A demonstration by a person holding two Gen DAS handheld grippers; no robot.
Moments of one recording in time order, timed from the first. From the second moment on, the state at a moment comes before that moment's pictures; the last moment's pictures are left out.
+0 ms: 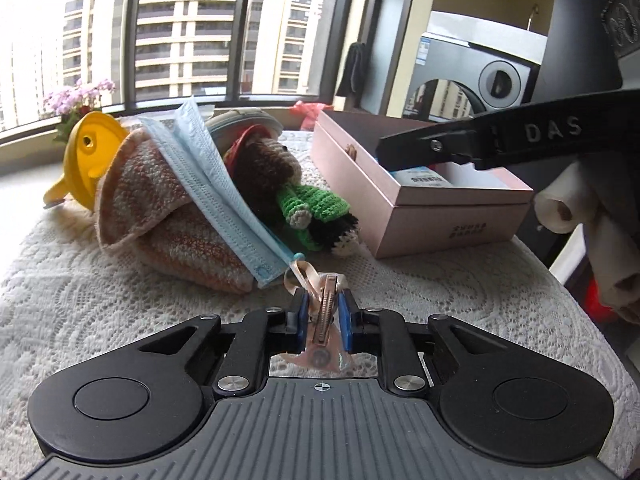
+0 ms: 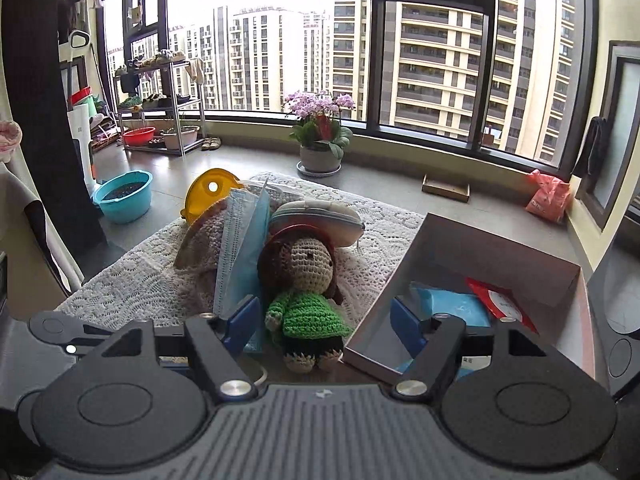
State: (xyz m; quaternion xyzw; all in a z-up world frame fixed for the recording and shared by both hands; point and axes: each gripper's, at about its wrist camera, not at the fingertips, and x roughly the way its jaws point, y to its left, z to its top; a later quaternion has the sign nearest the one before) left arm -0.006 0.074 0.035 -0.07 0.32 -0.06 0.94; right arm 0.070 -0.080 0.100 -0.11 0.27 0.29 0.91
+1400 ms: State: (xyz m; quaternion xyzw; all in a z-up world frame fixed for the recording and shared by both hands) left arm -0.092 0.097 0.024 -0.10 0.35 -0.05 0.93; right arm 0.058 0.042 0.054 -0.13 0.35 0.33 0.87
